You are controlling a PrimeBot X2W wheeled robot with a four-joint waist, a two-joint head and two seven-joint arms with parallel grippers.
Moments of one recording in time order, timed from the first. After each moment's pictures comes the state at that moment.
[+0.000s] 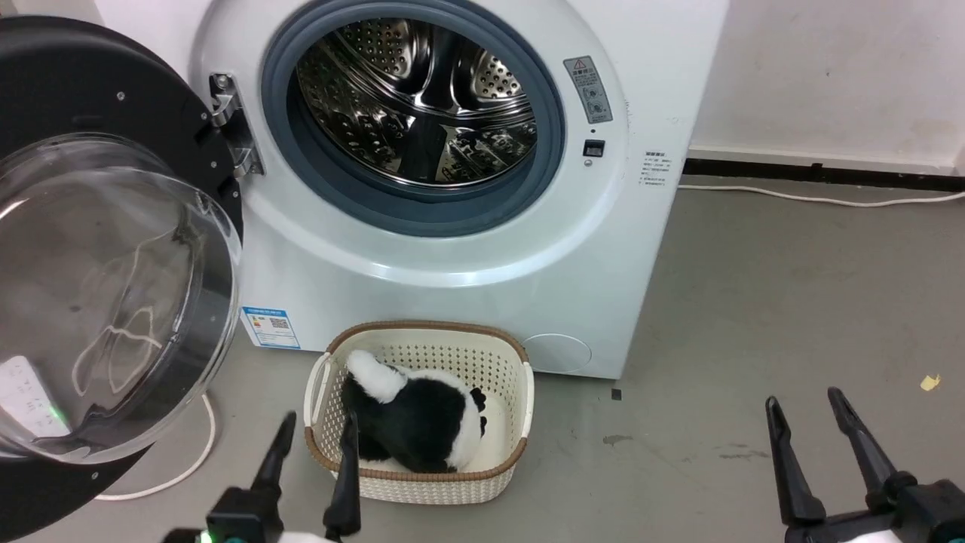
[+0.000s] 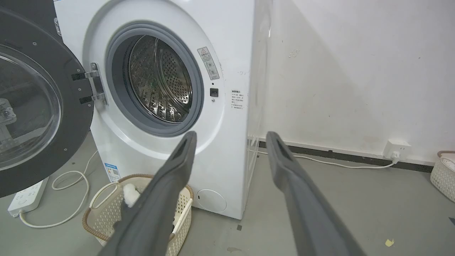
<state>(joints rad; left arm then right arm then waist) 0.08 0.13 -0.17 0.03 -0.21 0.10 -0.22 0.11 -0.05 -0.08 -0.04 0.06 0.13 -0.26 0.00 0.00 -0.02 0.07</state>
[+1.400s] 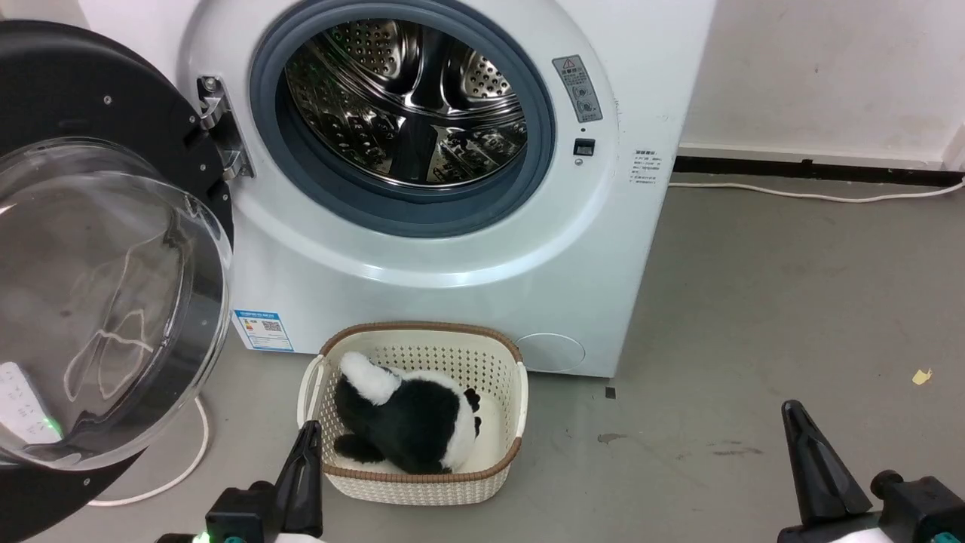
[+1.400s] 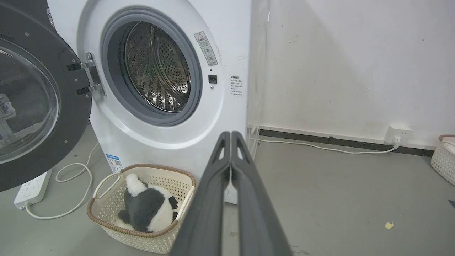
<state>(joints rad) 0.08 0.13 -0.16 0.07 -0.18 0.10 -0.21 0.11 -0.05 -0.07 -0.01 0.08 0.13 -0.22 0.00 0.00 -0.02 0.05</state>
